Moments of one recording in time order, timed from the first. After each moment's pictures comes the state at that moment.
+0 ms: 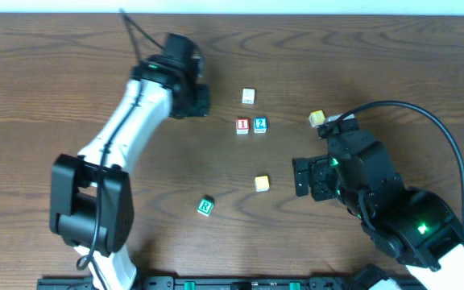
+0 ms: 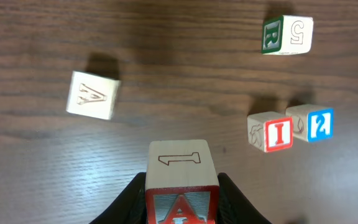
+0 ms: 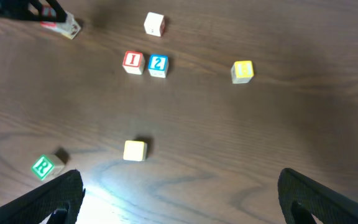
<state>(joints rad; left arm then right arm) -0.35 1.90 1.52 -0.84 0.11 -0.31 0.59 0.99 1.16 -1.05 0.22 0.32</state>
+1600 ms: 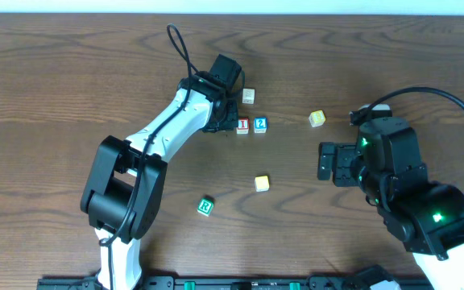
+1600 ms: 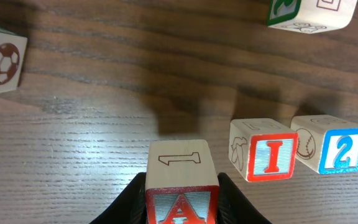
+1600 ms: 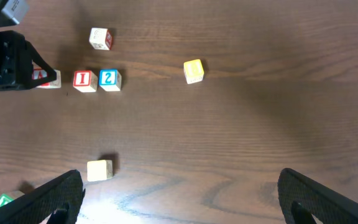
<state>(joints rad) -0.48 2.04 1.52 -0.78 0.04 -0.53 0.37 0.99 1.16 -1.05 0.19 0.30</state>
